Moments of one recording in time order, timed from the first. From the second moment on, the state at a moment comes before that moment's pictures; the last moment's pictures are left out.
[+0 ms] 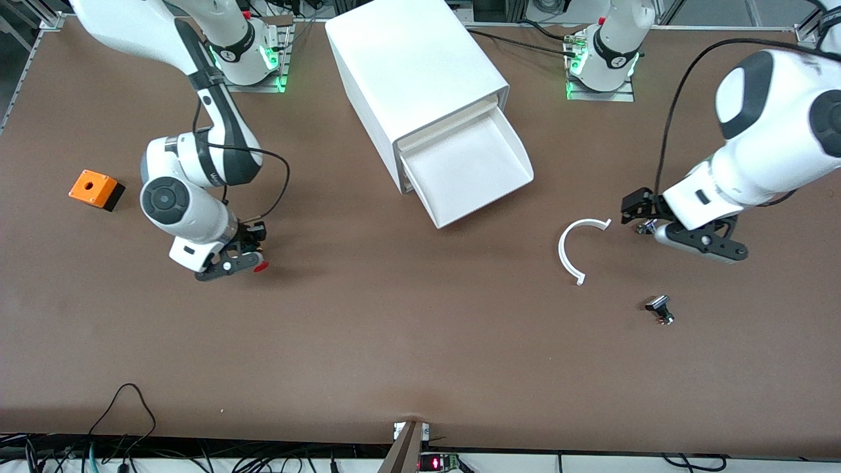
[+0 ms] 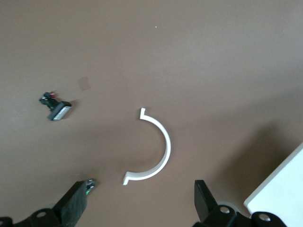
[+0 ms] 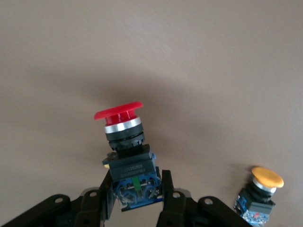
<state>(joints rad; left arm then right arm) 0.01 0.19 -0.18 -1.73 -0.07 1.92 0.07 0.26 0.40 -0.06 -1.95 -0.04 2.25 -0.08</state>
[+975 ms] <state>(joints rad) -0.17 0.39 -0.22 -1.80 -0.07 2.27 -0.44 0.21 0.37 -0.06 -2.26 -0.04 2.59 -0.08</state>
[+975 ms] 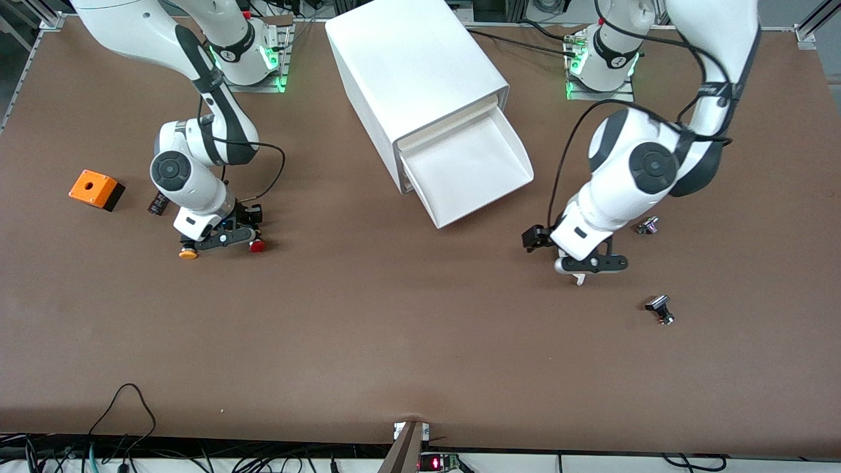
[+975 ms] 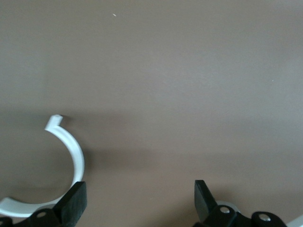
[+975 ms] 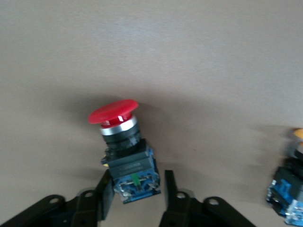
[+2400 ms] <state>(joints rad) -0.27 0.38 -0.37 -1.98 -0.08 2.27 -0.88 0.11 0.28 -0.06 -1.49 -0.04 1.57 -0.08</state>
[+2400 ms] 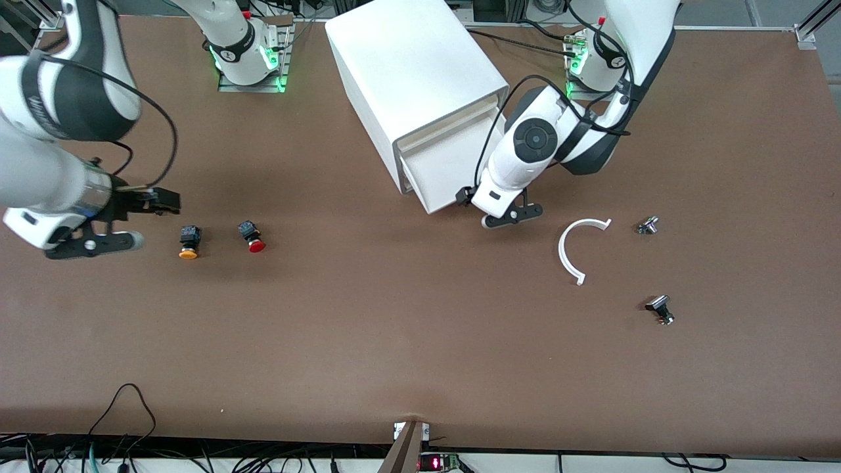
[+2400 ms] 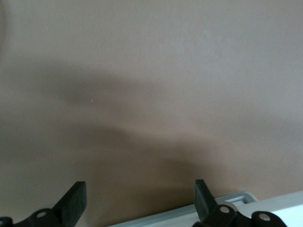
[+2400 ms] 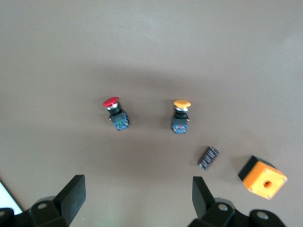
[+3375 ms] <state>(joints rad) -0.27 0.34 -0.46 -2.09 -0.26 2.16 -0.88 0.01 0.20 -0.08 -1.36 0.01 1.50 -0.07</state>
